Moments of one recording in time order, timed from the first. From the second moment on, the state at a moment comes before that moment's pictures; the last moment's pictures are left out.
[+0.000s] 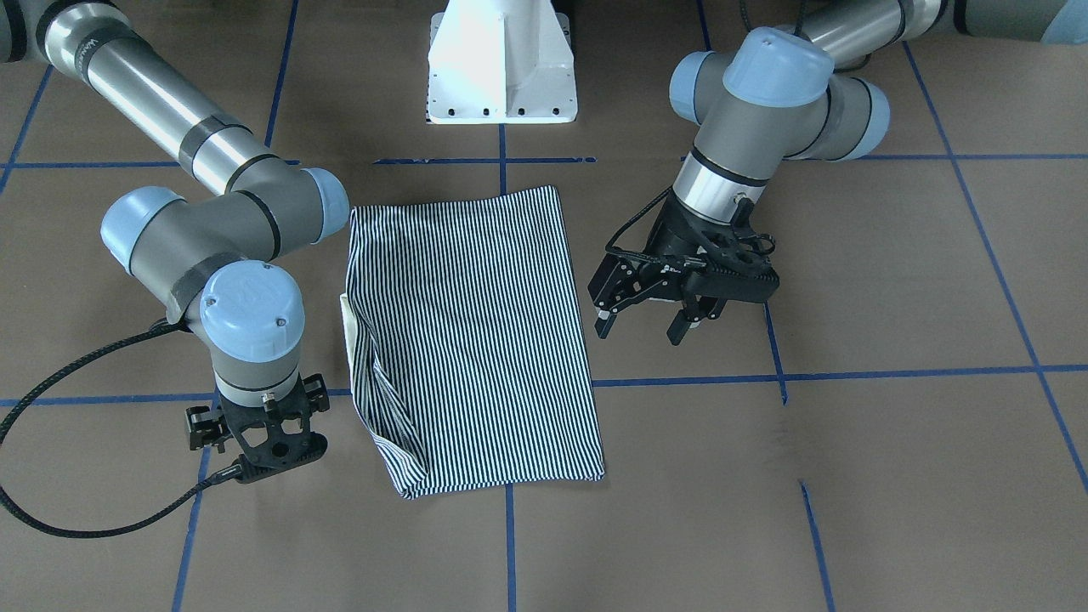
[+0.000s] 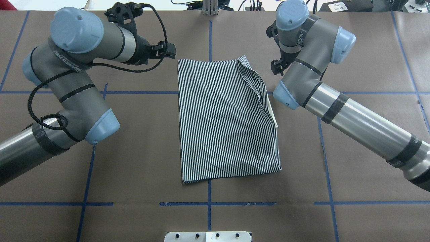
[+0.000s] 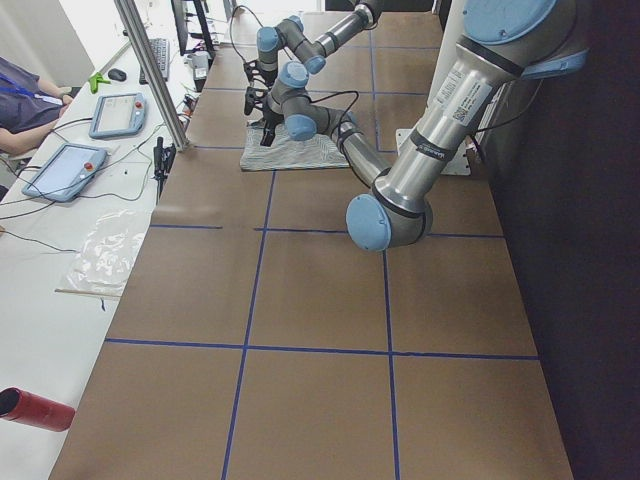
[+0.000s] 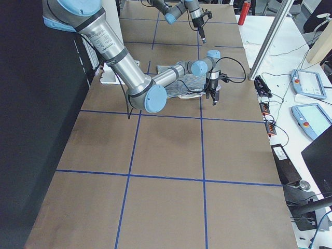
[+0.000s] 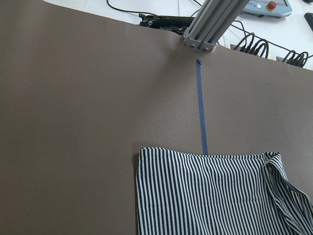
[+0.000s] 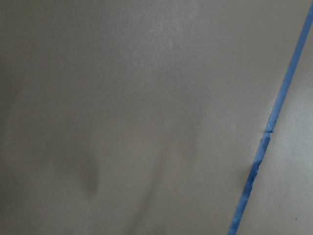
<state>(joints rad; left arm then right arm) -0.78 -2.19 -1.65 -2.03 -1.83 -1.25 0.84 -0.78 1.23 -1.61 1.81 0.44</state>
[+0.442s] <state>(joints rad) -0.78 -2.19 -1.65 -2.03 -1.83 -1.24 0.80 -0.58 1.03 -1.52 1.81 0.53</state>
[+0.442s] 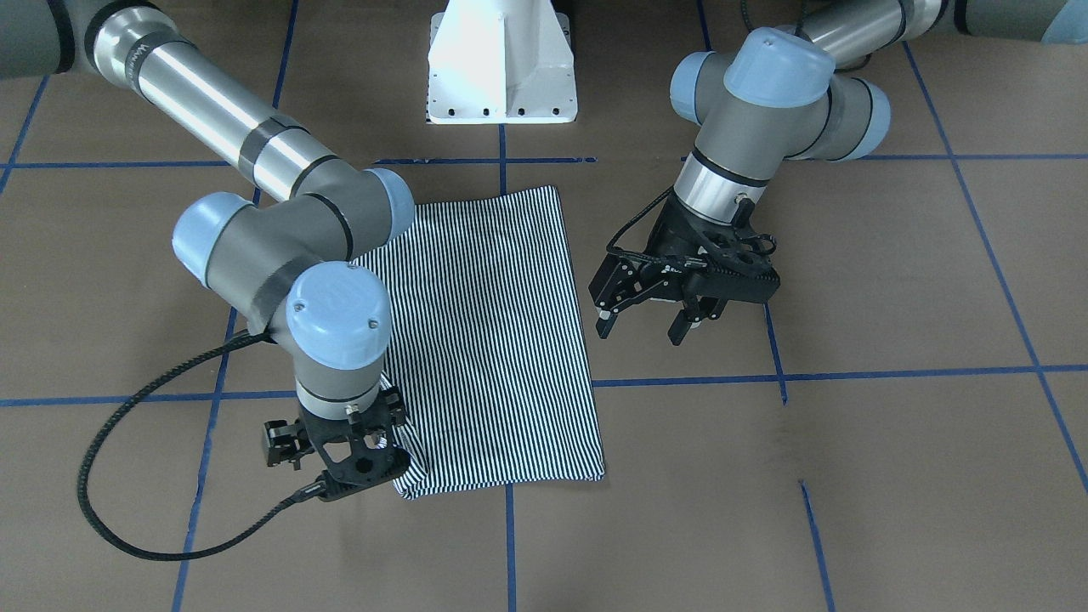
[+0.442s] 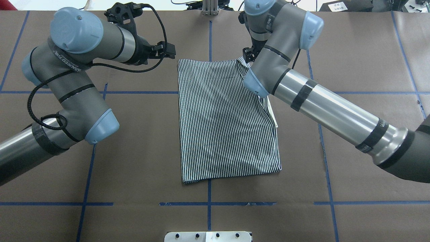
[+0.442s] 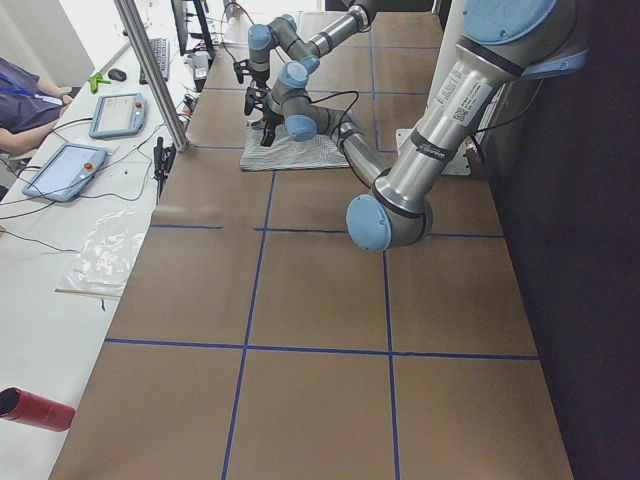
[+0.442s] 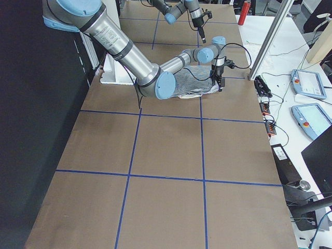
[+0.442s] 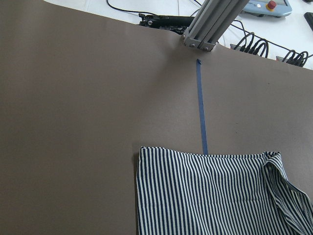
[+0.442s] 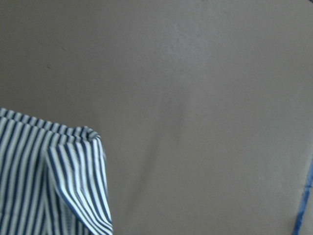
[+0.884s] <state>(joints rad) -0.78 -2.18 -1.65 -2.03 -1.83 -1.24 0.75 -0.53 0.91 -1.35 1.75 0.60</state>
